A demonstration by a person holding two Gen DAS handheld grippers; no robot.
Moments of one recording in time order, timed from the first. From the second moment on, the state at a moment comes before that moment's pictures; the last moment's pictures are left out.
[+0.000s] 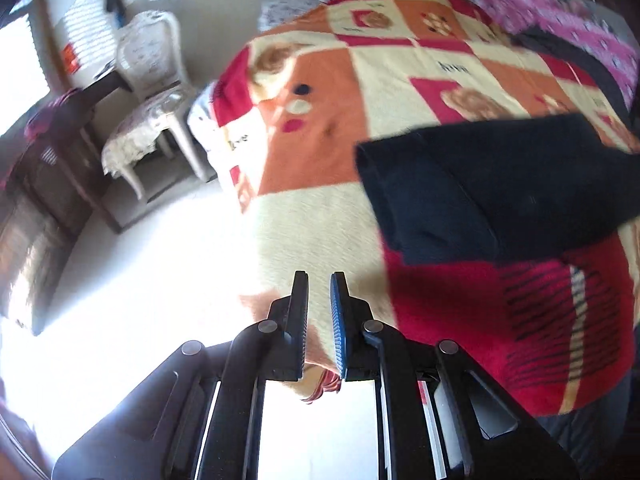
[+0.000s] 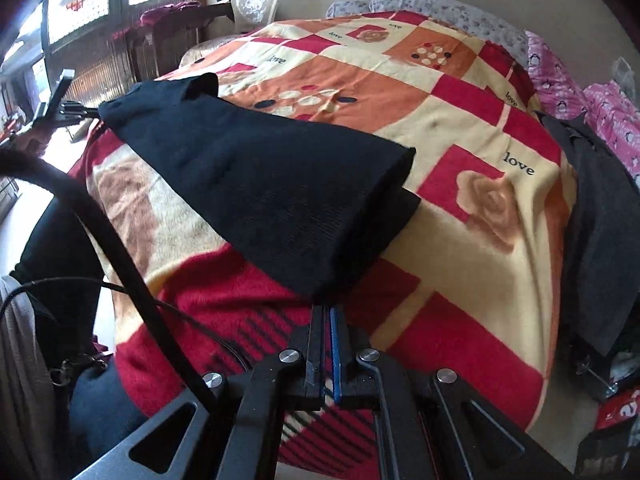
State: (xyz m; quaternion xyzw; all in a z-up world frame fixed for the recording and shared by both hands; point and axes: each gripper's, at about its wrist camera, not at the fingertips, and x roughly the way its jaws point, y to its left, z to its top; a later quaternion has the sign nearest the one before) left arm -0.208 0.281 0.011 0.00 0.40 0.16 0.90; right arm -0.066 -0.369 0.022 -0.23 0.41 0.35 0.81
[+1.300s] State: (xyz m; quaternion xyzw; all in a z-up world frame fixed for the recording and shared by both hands) left arm -0.123 0.215 0.033 -0.13 0.31 0.13 0.93; right arm 0.025 -0.231 0.070 0.01 0.46 0.37 0.81
